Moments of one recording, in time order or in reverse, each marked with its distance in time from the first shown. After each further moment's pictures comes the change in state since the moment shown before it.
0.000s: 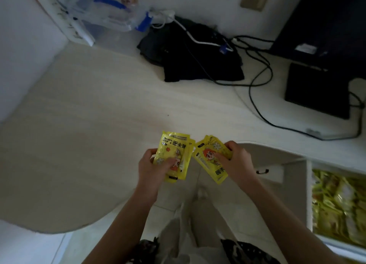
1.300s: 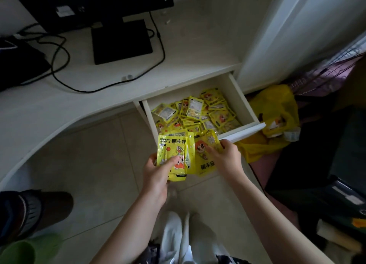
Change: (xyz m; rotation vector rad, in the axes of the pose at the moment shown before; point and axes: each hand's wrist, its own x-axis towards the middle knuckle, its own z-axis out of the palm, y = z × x) left_hand -0.282 -0.180 0.362 0.116 -0.466 -0.161; right_hand -0.244 0.393 -0.198 0.499 0.450 0.613
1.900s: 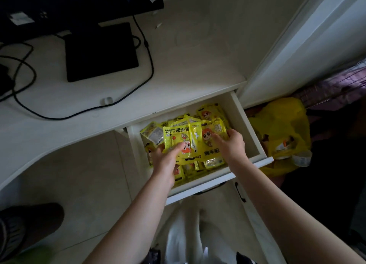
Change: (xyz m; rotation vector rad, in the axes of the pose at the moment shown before) left_hand 0.150 0.046 0.120 0.012 0.071 -0.132; right_hand 0.190 -0.039 -0.010 0.057 -0.015 0.141
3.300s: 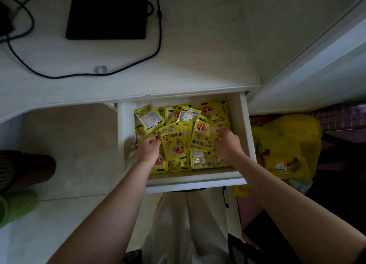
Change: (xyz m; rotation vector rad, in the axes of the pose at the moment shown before) left_hand 0.060 -0.040 0.006 0.626 0.334 0.154; right_hand 0.088 0.025 -0.014 -0.601 -0.327 -0.211
